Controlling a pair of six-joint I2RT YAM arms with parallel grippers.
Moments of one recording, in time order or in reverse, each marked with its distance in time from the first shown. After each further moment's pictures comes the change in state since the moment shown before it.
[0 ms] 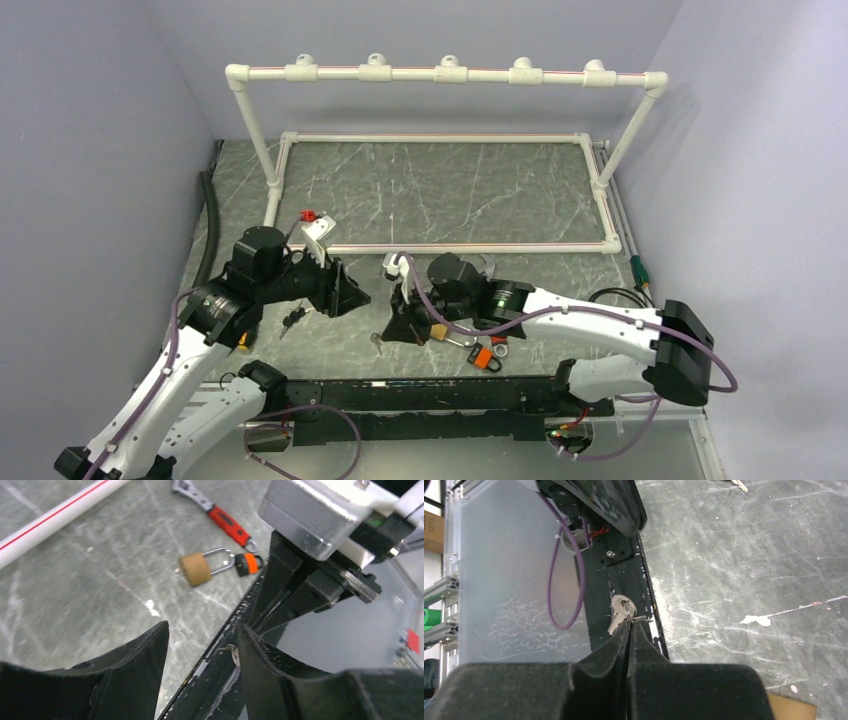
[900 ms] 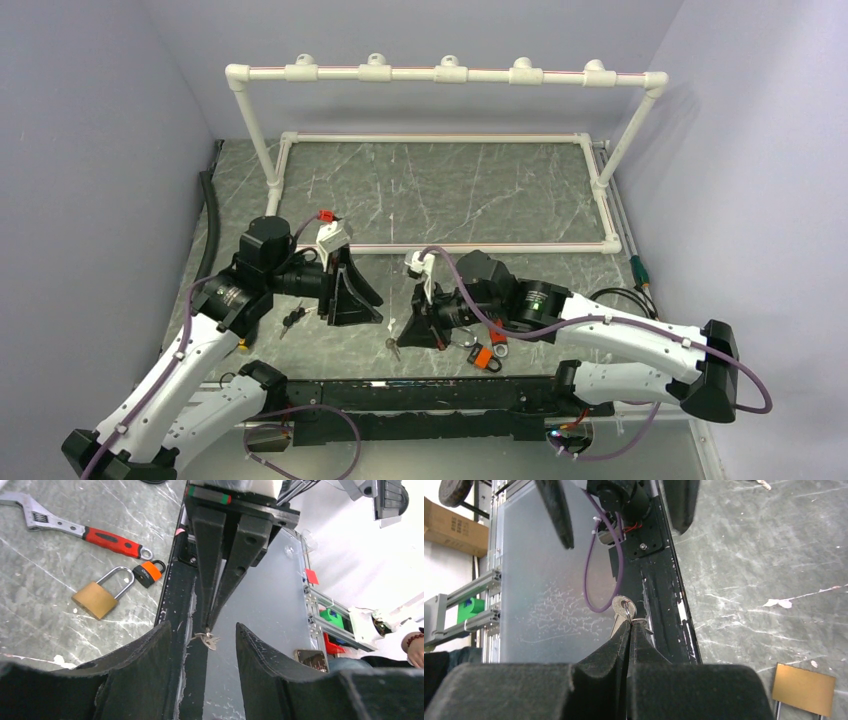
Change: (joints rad) left arm 0.000 0.075 -0.028 0.236 0.542 -0.037; right arm 0.000 -0.215 0.008 -0.165 -0.067 0.057
